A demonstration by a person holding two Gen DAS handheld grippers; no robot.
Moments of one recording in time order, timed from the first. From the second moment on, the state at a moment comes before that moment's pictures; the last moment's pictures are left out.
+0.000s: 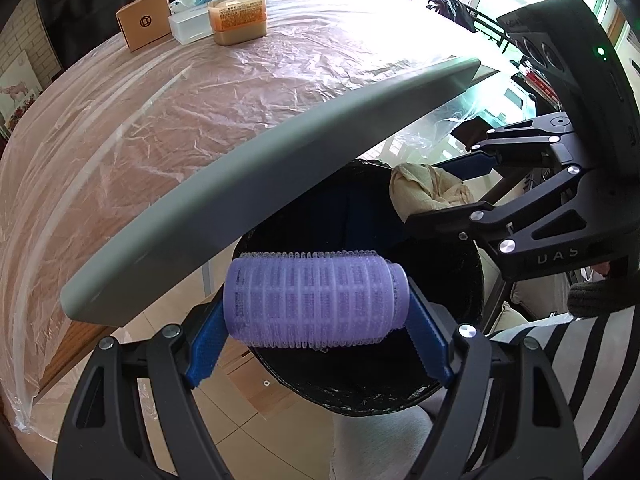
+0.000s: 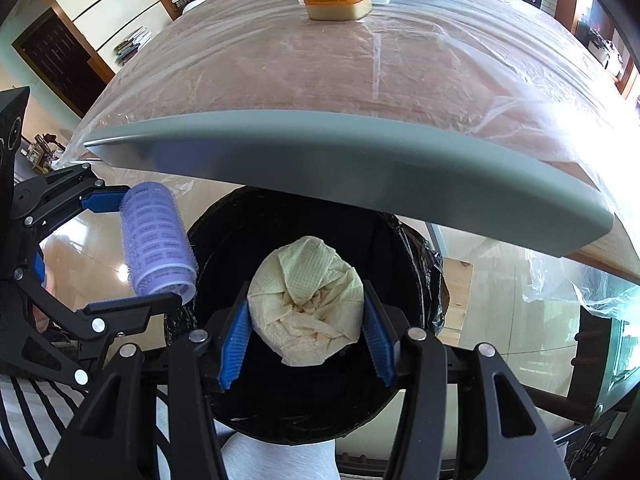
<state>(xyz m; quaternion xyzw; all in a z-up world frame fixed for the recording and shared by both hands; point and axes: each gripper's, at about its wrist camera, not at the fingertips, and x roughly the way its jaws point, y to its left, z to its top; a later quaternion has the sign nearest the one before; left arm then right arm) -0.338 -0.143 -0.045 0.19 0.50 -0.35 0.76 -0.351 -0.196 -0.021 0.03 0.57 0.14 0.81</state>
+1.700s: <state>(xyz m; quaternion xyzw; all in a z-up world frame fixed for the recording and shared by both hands) -0.339 -0.112 -0.010 0.11 0.51 -0.39 0.76 -0.366 -0.203 0.020 0.07 0.54 0.13 0.83</state>
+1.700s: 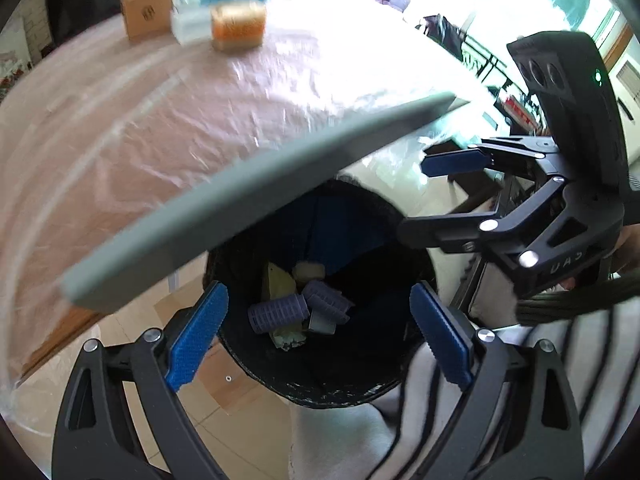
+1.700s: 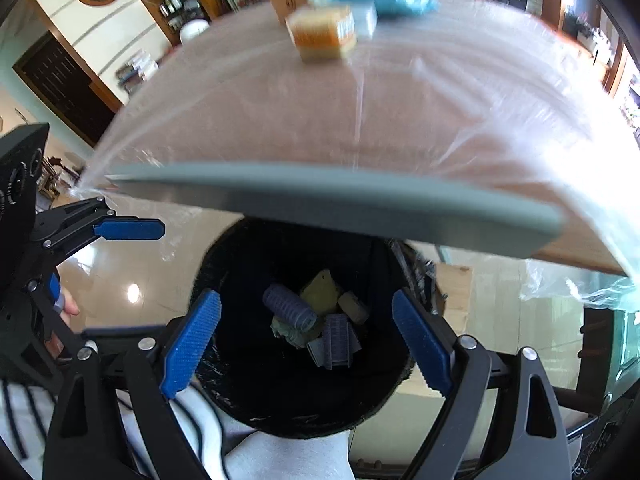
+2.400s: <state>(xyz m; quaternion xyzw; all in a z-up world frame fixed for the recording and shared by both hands) -0.192 -0.093 0.078 0.08 0.40 -0.23 0.88 -0.274 -0.189 0.085 0.05 0.43 0.05 0.90</state>
